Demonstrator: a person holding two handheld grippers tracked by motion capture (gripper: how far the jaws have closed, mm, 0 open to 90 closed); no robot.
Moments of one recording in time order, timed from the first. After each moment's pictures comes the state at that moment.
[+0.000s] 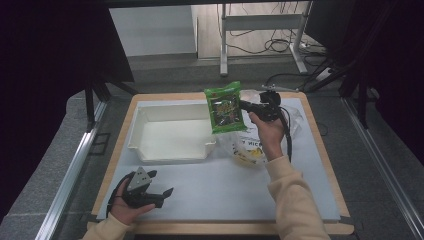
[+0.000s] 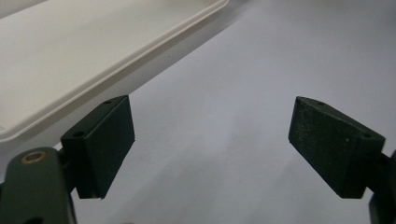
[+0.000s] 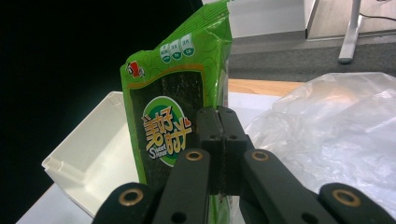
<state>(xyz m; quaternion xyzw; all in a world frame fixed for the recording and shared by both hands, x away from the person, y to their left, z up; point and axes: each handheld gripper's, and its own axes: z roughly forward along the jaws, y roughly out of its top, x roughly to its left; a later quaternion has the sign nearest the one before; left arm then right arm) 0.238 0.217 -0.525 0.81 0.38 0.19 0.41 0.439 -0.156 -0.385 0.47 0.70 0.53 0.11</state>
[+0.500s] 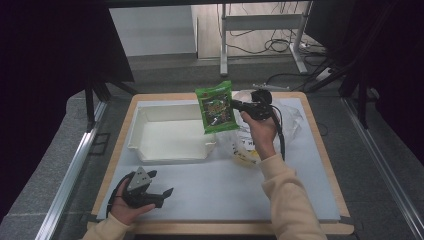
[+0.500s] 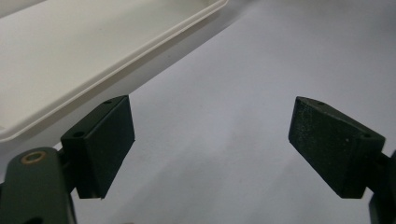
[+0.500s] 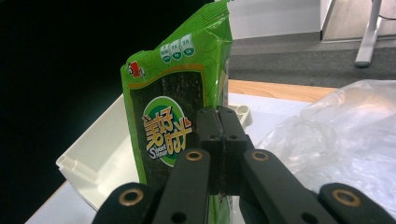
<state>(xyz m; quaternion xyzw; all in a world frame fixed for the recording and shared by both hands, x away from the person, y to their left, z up) 0.238 0.217 -0.525 0.81 0.38 0.19 0.41 0.439 -0.134 -0.382 0.45 0.71 0.53 0.10</state>
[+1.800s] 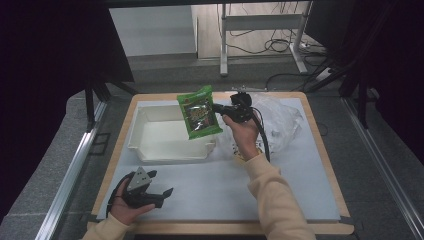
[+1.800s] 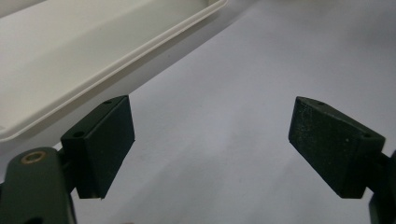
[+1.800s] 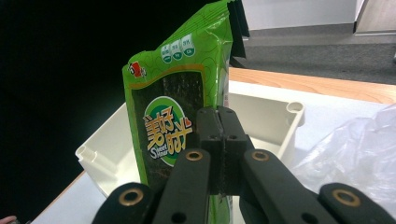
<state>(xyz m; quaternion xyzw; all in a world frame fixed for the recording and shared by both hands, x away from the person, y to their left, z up) 0.238 0.218 -0.525 0.81 0.38 0.19 0.41 0.440 -0.087 -0.396 0.42 0.73 0.53 0.08</state>
